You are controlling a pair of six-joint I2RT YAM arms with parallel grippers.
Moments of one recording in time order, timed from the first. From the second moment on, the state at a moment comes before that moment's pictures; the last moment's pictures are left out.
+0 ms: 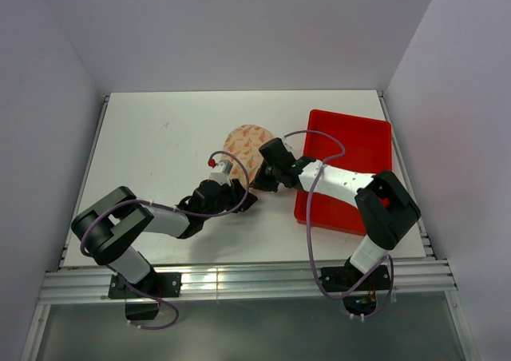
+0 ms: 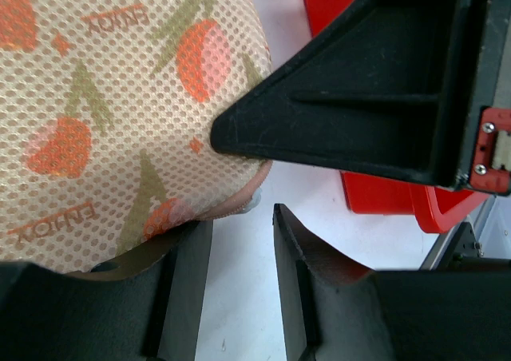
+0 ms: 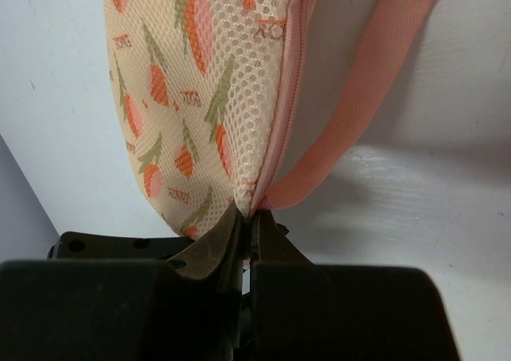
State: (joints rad) left arm -0.81 1.59 0.44 0.80 0.04 -0.75; right arm 0.70 1.64 1.00 -0.27 -0.01 1.09
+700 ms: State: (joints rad) left arm -0.81 1.60 0.45 0.84 0.00 -0.72; right arm 0.70 1.61 1.01 -0.32 -0.01 1.02
